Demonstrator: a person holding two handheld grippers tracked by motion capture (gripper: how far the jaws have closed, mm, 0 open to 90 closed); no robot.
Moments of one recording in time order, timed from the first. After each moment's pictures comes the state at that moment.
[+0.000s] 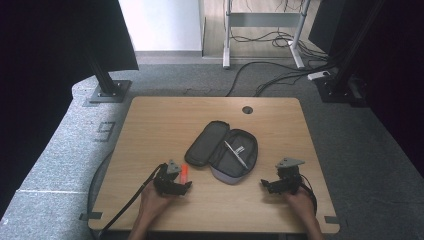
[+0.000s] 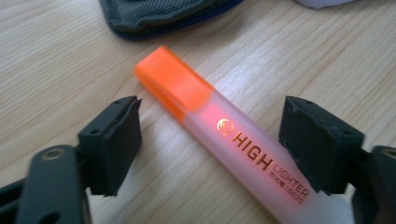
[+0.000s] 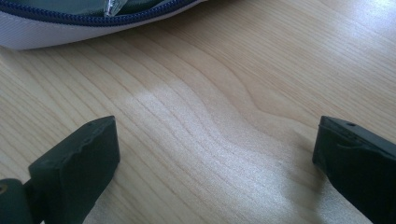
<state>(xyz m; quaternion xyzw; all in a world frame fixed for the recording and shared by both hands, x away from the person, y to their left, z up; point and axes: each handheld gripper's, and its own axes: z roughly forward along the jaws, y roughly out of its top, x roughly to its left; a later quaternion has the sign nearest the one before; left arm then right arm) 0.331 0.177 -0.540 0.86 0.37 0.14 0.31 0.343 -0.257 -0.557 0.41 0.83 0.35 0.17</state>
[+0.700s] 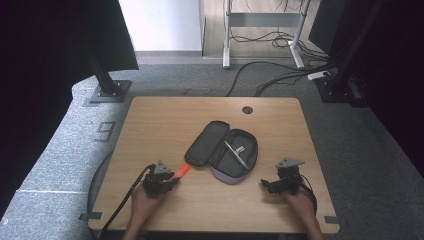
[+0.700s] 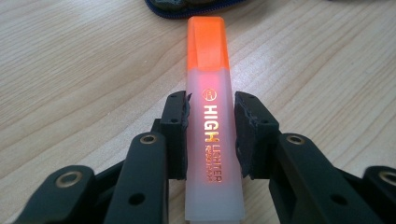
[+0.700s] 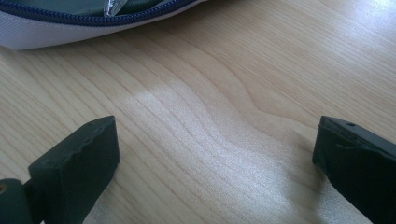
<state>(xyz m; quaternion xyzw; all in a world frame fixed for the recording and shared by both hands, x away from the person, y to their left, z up) 0.326 0.207 -0.537 0.85 0.38 0.14 0.32 0.343 -0.257 -0.557 0.41 0.83 0.35 0.17</state>
